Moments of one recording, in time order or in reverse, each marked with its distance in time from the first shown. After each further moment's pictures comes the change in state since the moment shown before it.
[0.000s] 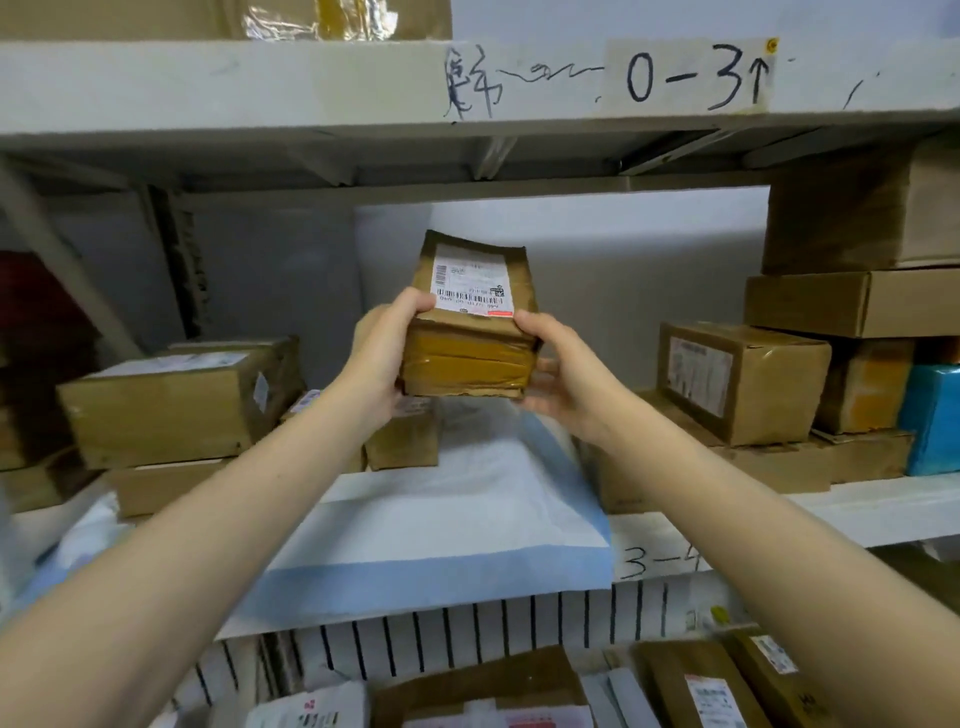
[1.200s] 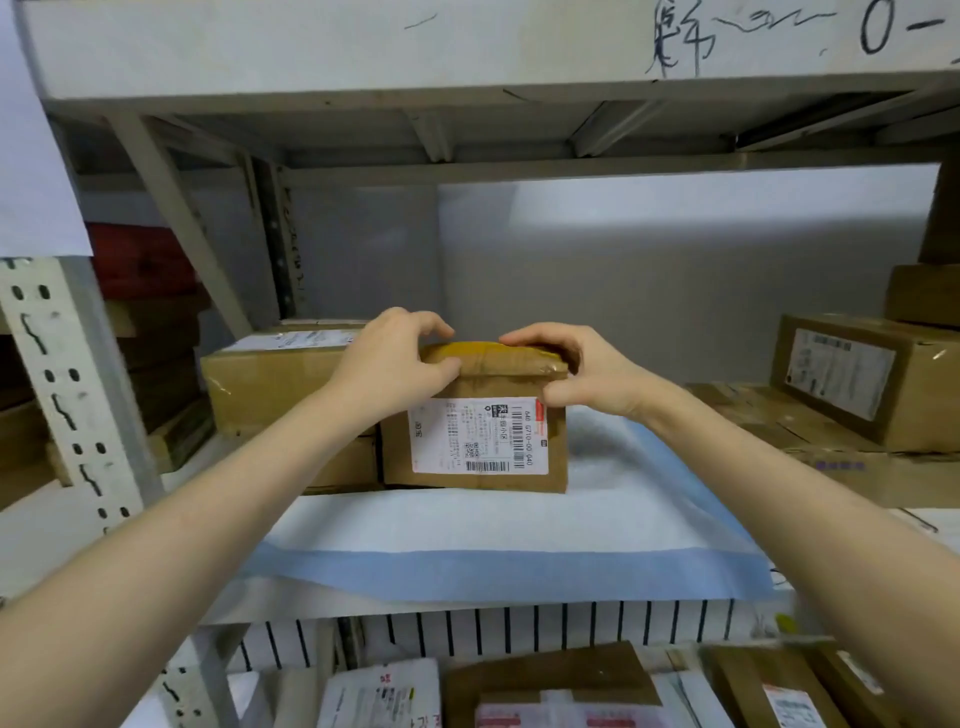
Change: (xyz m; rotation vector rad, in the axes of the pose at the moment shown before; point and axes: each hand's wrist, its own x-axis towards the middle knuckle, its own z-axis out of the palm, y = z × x) left_hand 0.011 0.003 -0.132 1.189 0.008 0.544; right_hand 0.053 0.041 0.071 -0.678 -0.500 -0.376
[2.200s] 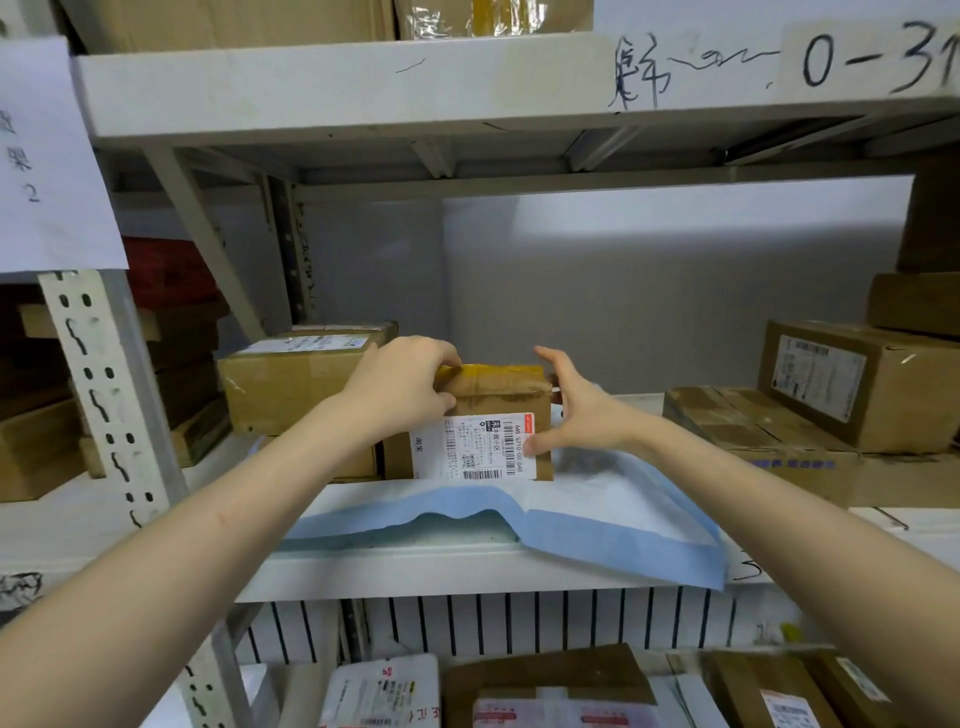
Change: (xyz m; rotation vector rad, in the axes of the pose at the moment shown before) left_hand -0.017 0.022 -0.001 0.293 -0.196 0.051; right_hand -0.031 0.017 0.010 -0.158 -0.020 0.286
